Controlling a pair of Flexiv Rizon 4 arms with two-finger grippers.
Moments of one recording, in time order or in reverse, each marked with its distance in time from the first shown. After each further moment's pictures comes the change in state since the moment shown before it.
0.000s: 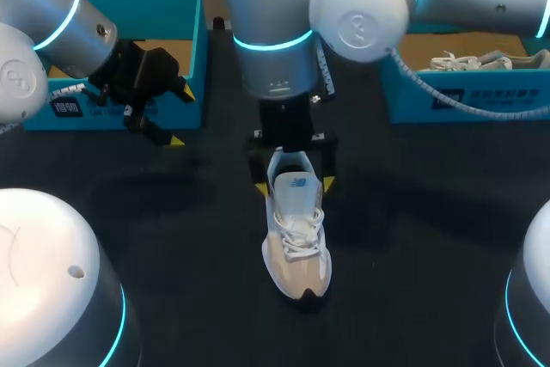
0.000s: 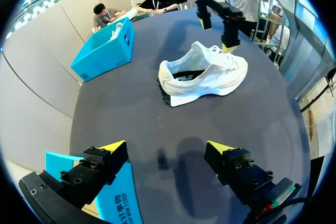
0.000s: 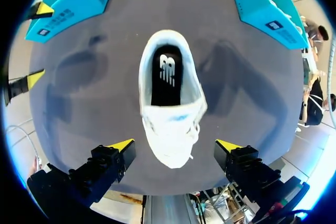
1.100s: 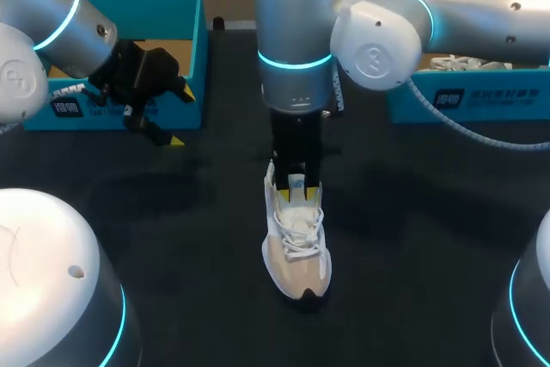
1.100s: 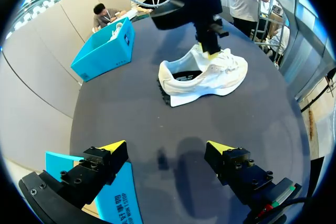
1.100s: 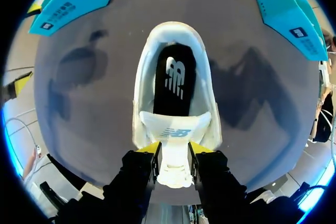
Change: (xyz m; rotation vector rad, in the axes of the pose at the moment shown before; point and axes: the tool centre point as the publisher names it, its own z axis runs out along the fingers) left arm 0.000 0.000 0.000 0.000 0.000 0.000; right arm 0.003 0.033 0.045 0.008 0.098 -0.096
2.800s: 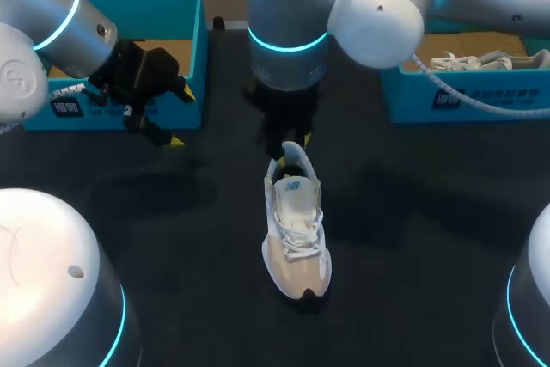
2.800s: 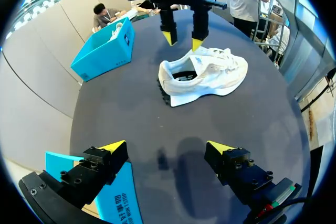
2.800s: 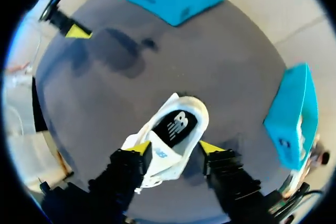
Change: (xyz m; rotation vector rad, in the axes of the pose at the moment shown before) left arm 0.000 0.000 0.000 0.000 0.000 0.000; right arm -0.003 0.054 -0.057 -0.255 -0.131 -0.733
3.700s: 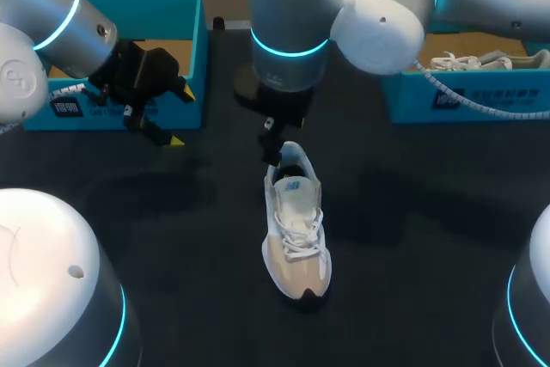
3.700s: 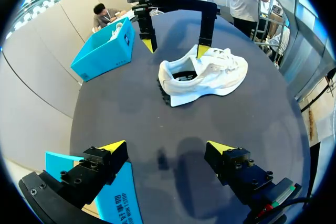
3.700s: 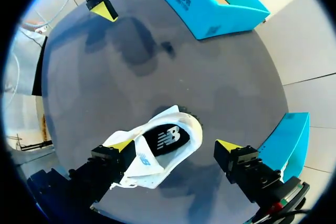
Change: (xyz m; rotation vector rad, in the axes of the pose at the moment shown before) left arm 0.000 0.000 0.000 0.000 0.000 0.000; right arm -0.013 0.016 0.007 -0.065 -0.029 -0.282
